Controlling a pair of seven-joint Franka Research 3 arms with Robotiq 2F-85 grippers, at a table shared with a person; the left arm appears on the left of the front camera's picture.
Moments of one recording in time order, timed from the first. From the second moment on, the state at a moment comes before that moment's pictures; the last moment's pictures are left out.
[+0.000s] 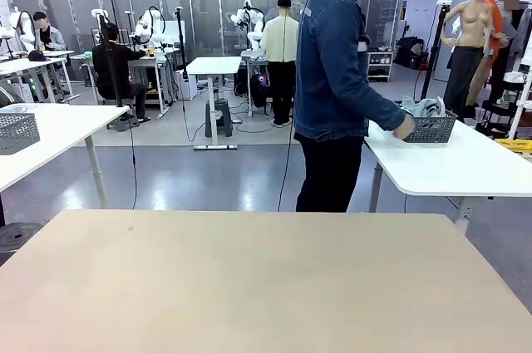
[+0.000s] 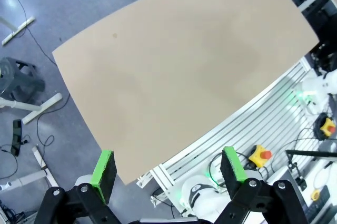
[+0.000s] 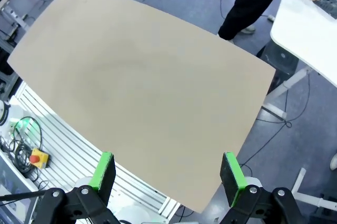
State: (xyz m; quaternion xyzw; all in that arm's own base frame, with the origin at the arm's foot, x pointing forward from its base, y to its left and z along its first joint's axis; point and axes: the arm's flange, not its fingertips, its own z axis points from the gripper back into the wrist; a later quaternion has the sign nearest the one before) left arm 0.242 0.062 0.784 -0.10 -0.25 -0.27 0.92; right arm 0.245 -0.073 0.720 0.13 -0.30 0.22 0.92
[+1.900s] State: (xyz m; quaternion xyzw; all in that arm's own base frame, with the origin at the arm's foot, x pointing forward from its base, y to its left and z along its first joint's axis) left arm 0.242 0.058 0.785 -0.10 -0.25 -0.27 0.92; right arm 0.243 -0.080 0.718 0.12 -0.30 0.20 0.92
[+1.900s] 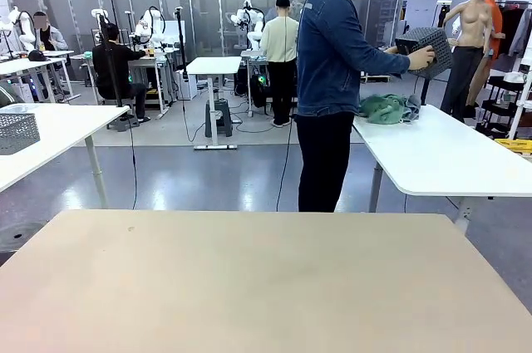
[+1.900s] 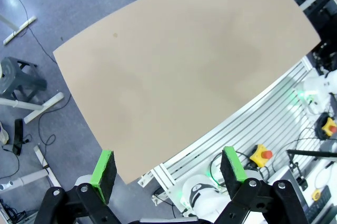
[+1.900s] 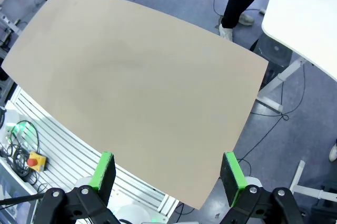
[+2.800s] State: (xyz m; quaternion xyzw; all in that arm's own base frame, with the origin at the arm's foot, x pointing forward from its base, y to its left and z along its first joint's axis) left arm 0.242 0.058 0.785 -0.10 -0.25 -0.27 0.92; right arm 0.243 -0.080 0.718 0.12 -0.30 0.20 0.92
